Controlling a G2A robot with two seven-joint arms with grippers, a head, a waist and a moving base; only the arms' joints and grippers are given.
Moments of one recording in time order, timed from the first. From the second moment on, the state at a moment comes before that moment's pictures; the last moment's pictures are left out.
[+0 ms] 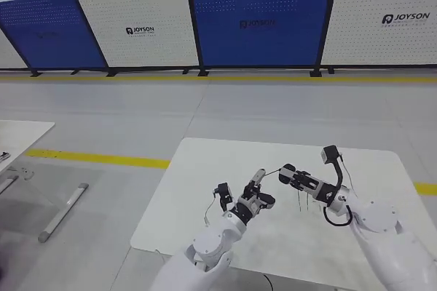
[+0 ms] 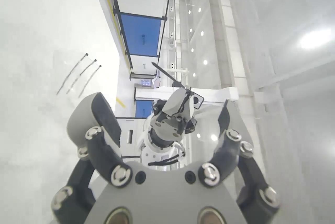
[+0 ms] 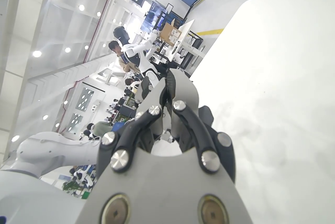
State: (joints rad) left arm 1.45 -1.38 -1.05 -1.67 -0.49 0.00 0.01; right arm -1.02 -1.17 1.05 -1.31 0.24 -0.34 0.77
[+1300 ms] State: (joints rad) left arm 1.37 -1.40 -1.05 -1.60 -0.63 -0.05 0.02; right arm -1.02 -1.17 1.05 -1.31 0.24 -0.34 0.77
